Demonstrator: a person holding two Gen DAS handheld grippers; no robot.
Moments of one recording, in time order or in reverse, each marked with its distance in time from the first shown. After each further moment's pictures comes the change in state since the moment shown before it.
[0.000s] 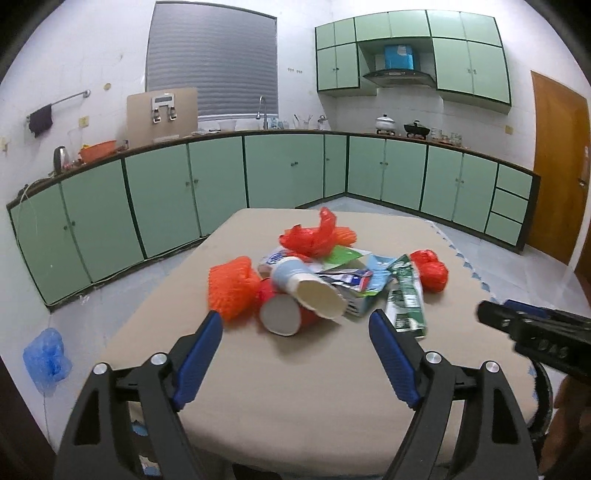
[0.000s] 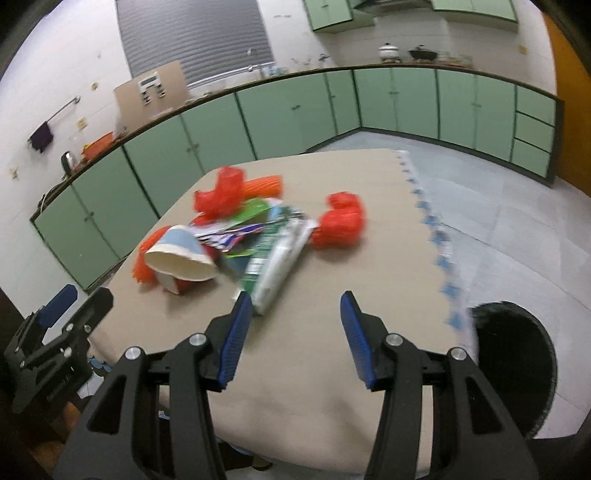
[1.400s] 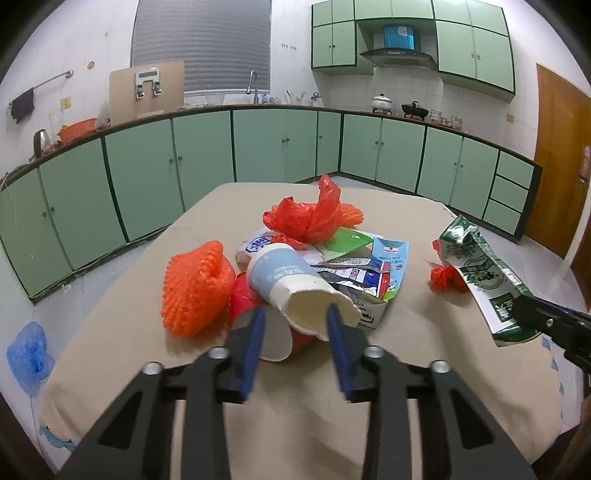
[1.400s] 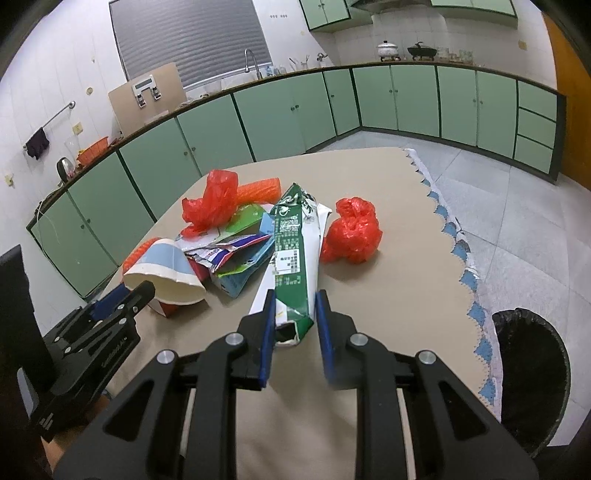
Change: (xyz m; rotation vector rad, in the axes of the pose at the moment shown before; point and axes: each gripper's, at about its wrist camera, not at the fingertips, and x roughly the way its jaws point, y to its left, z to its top) left arm 0.089 -0.002 0.004 -0.012 0.088 -0.051; right arm 0.026 -0.017 0.015 0.029 -0.024 -0.008
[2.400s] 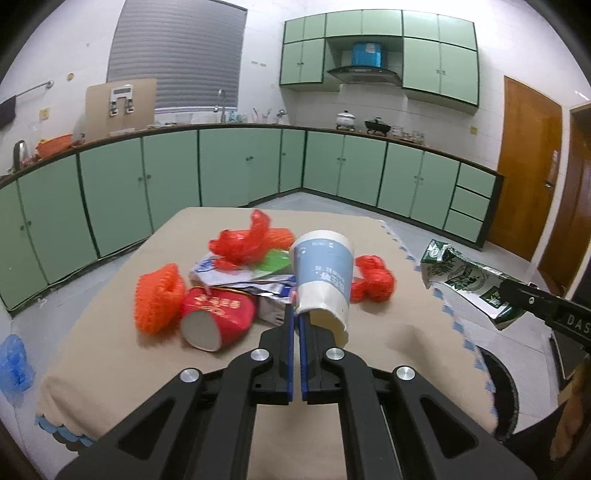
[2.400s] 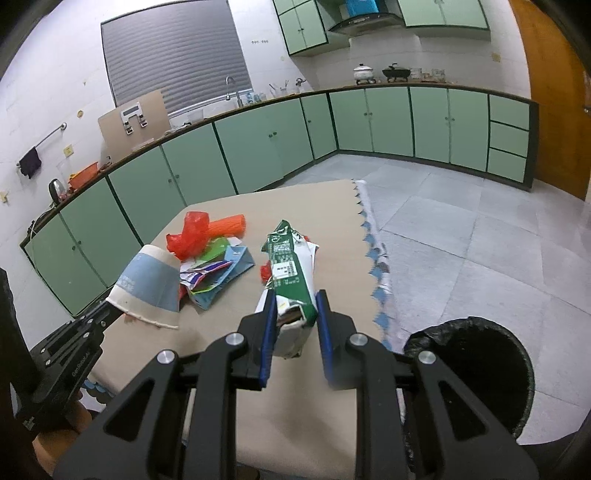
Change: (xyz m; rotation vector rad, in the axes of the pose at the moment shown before) left arm -0.073 -0.050 0.008 0.029 -0.064 -0.147; right arm -0.091 -0.052 0.003 0.029 -0.103 -0.078
